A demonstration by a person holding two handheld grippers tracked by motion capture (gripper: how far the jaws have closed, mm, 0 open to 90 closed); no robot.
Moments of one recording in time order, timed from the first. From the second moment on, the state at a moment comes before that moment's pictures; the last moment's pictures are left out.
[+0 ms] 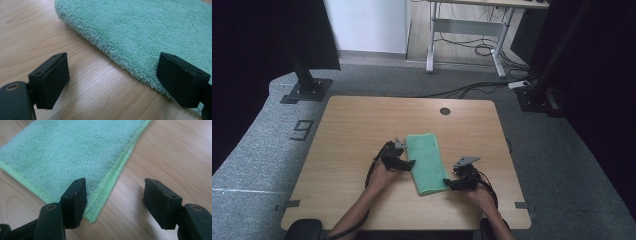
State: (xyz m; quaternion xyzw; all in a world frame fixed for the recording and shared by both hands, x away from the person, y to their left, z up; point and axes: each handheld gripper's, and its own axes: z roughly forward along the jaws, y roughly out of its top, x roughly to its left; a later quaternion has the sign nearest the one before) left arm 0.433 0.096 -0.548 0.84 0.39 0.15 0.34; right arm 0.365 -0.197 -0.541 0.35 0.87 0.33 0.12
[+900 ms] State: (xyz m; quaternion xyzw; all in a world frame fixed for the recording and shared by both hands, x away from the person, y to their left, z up) left arm 0.464 0.145 -0.548 0.83 0.42 0.16 0.33; right arm 0.376 -0.126 -0.542 0.33 0.87 0.34 0.12
